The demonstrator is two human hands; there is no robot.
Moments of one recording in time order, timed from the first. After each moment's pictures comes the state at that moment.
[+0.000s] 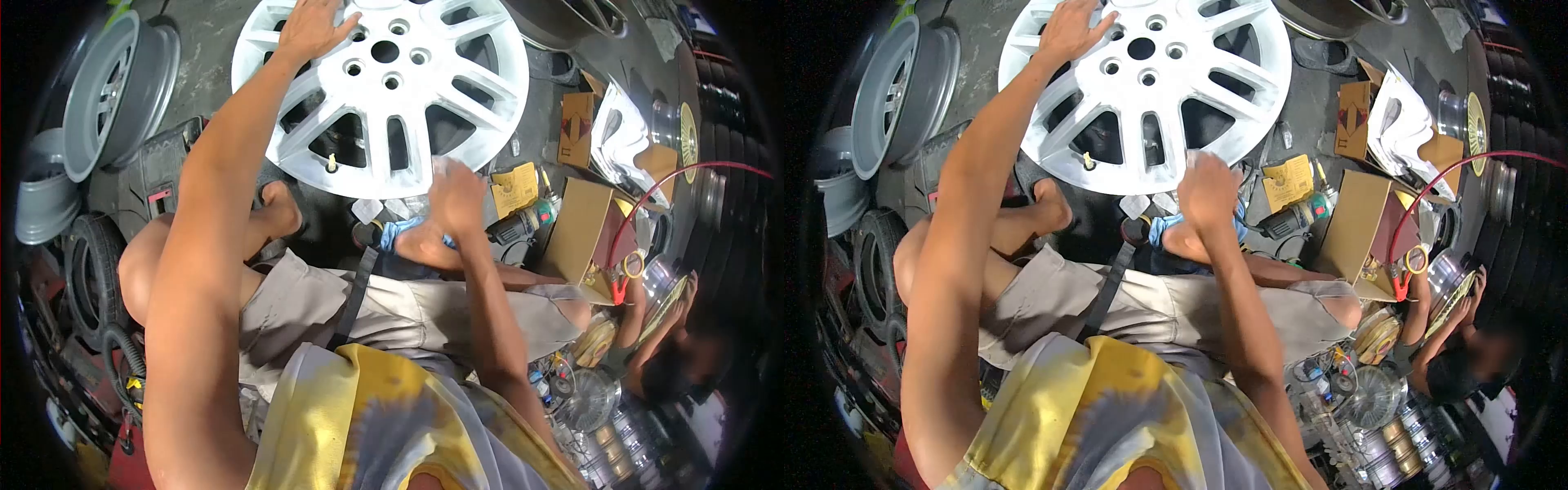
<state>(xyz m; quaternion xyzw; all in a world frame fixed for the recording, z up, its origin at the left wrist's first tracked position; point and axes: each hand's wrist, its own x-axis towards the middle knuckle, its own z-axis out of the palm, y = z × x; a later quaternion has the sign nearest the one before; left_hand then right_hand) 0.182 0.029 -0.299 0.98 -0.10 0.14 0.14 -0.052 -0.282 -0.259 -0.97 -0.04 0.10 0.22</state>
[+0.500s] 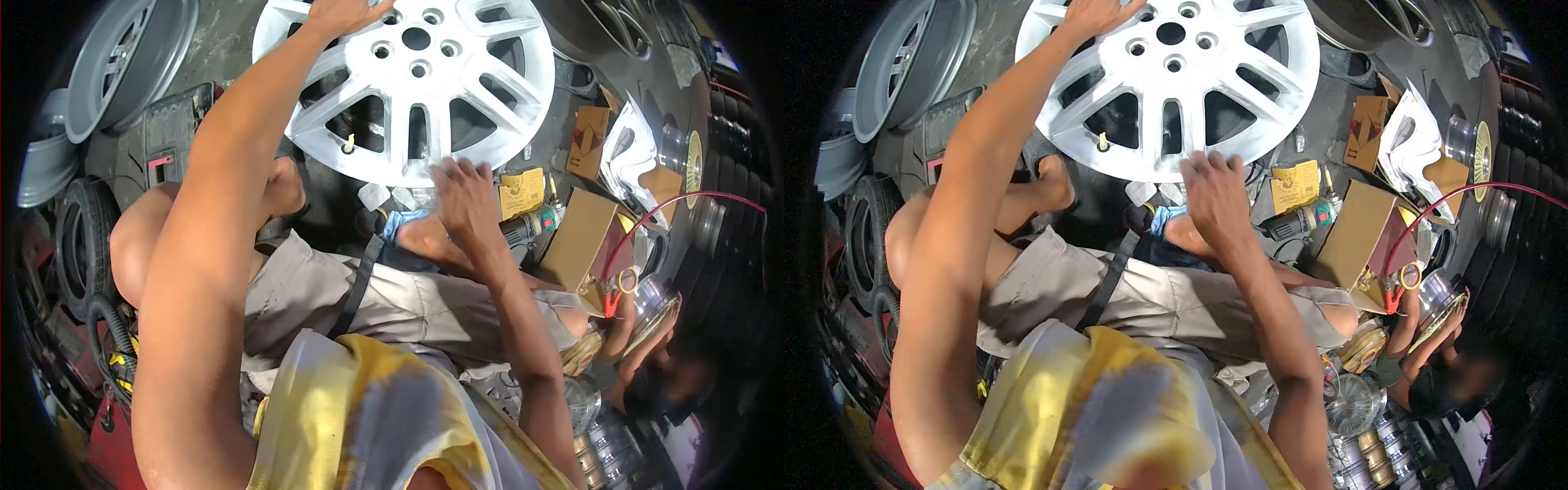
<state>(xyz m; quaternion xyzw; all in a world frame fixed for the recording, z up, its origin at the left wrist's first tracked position) 0.181 0.030 -0.306 0.97 -0.10 0.16 0.15 -0.052 -0.282 -0.213 -0.93 -0.34 0.10 0.11</state>
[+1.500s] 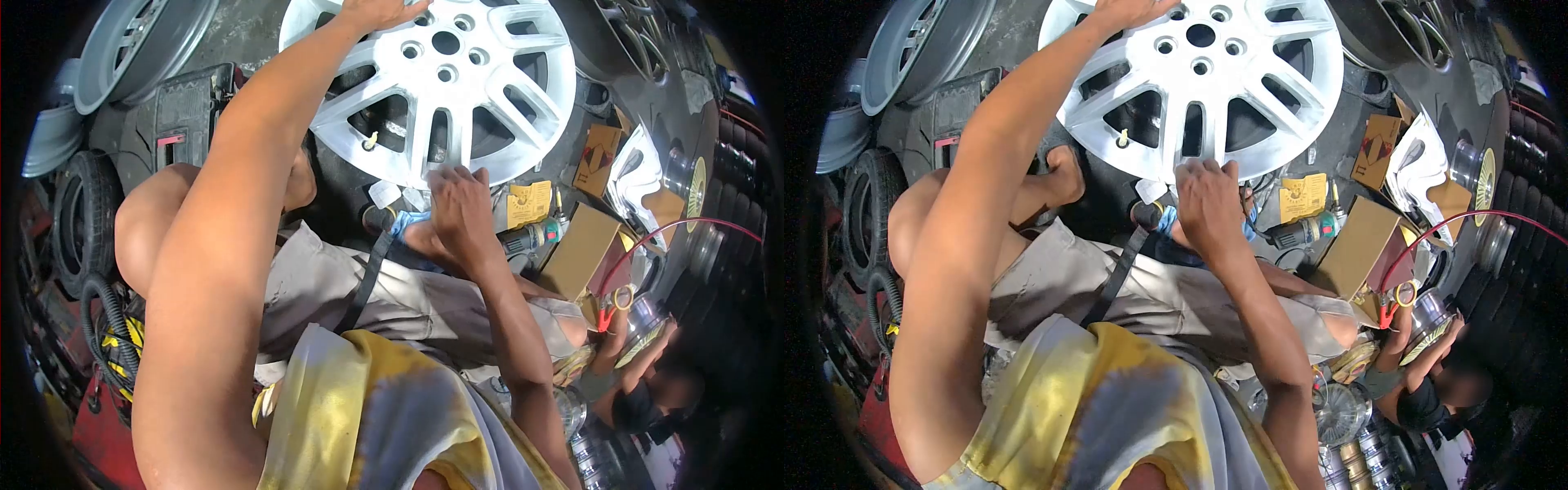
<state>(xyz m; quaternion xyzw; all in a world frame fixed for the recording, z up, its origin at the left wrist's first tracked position) 0.178 0.024 -0.300 0.98 -0.08 0.13 0.16 -0.055 -0.249 -0.212 -0.92 -0.34 0.16 0.13</state>
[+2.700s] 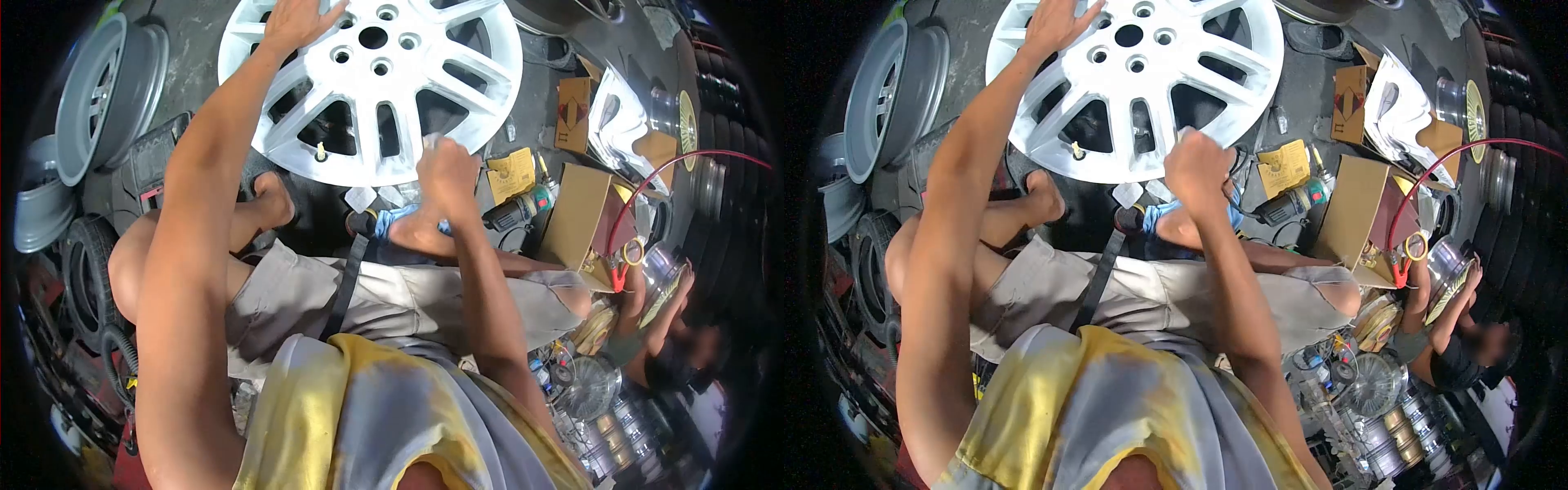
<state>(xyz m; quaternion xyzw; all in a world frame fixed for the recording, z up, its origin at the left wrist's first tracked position) 0.180 0.027 -0.296 0.98 -0.07 0.12 0.13 -0.030 -0.265 -0.223 -0.97 0.00 0.19 0.17</state>
